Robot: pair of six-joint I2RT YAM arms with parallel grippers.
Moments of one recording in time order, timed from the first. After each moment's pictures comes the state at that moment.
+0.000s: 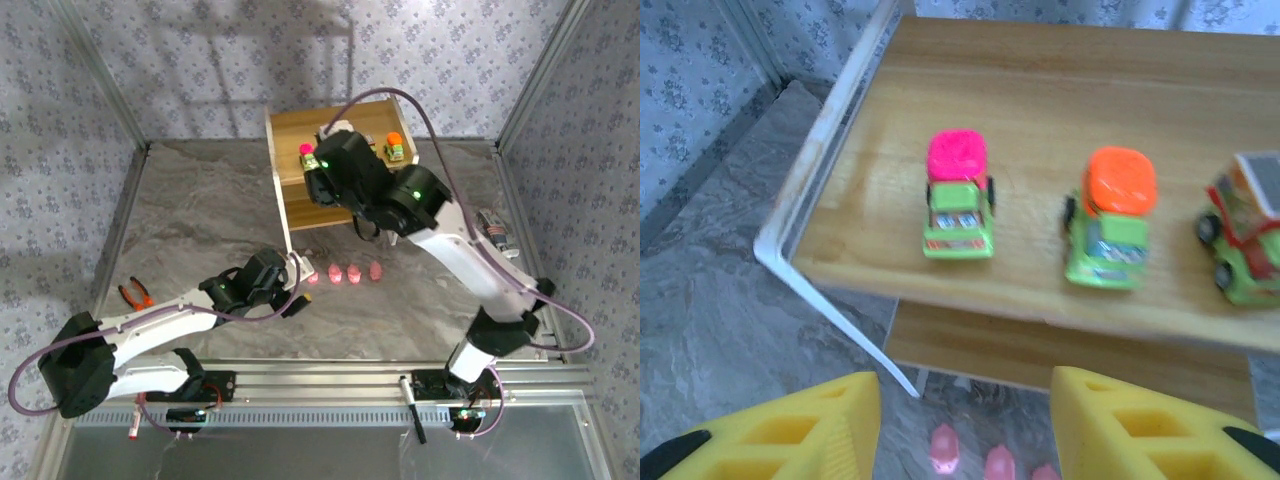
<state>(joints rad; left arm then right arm) -0.90 1.16 0.61 -0.22 -0.13 0.22 0.96 1.60 2.10 -1.14 0.47 0.40</state>
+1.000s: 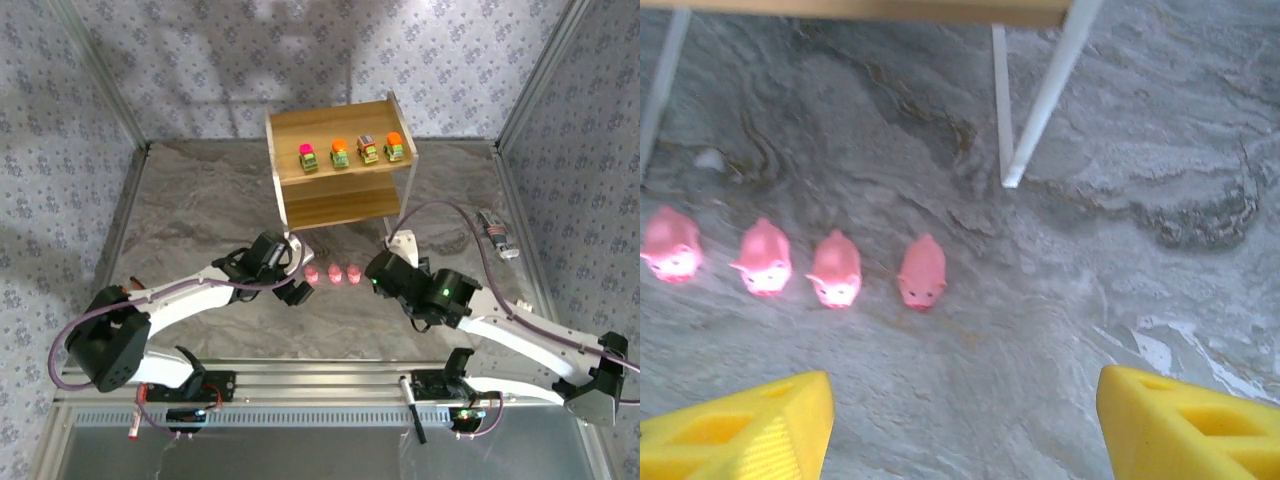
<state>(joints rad) -0.76 1.36 0.72 -0.24 0.04 0.09 1.00 0.98 0.89 -0.92 0.64 0.64</state>
